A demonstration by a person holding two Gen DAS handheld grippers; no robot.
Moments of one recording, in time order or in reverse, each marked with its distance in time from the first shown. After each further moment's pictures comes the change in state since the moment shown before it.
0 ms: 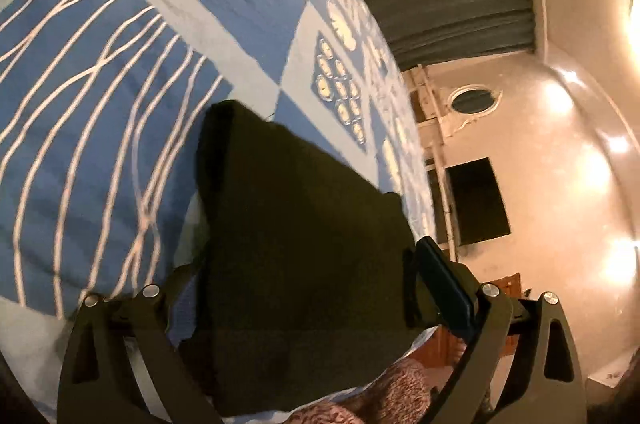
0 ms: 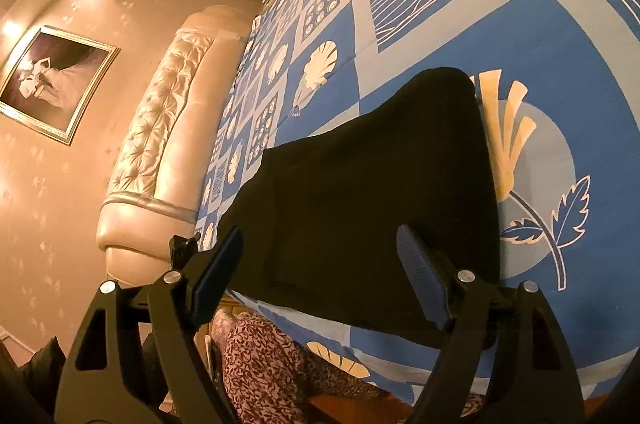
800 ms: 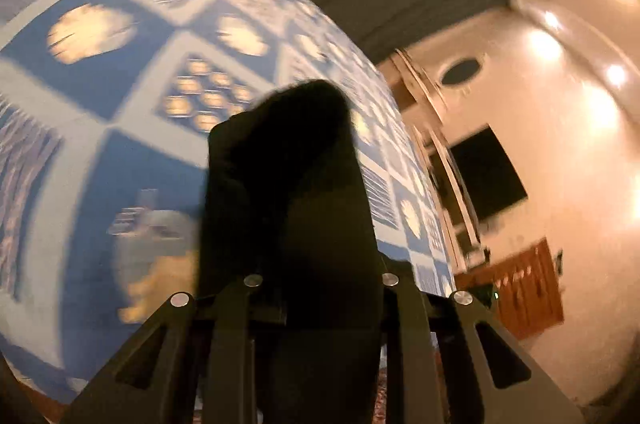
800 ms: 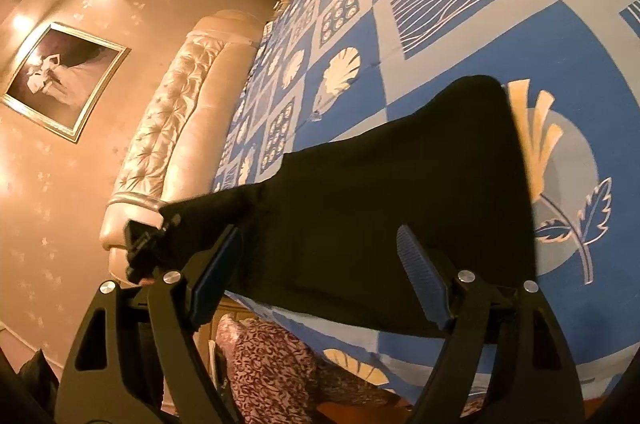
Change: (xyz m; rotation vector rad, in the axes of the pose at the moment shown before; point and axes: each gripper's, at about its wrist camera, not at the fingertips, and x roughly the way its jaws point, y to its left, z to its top) left arm 0.048 -0.198 -0.034 0.246 -0.016 0.075; right arm 0.006 0.024 -0.004 -0.029 -0.030 0.027
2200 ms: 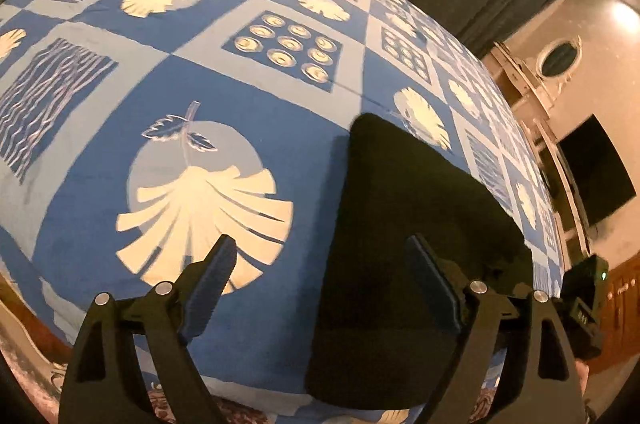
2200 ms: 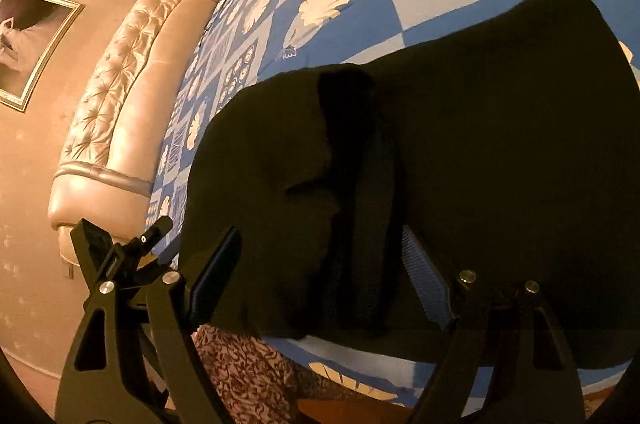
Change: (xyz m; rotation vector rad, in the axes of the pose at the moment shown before) left arm 0.071 0.006 -0.076 -0.016 -0.044 0.466; right arm 0.102 0.026 -0.018 -0.024 0.136 -0.214
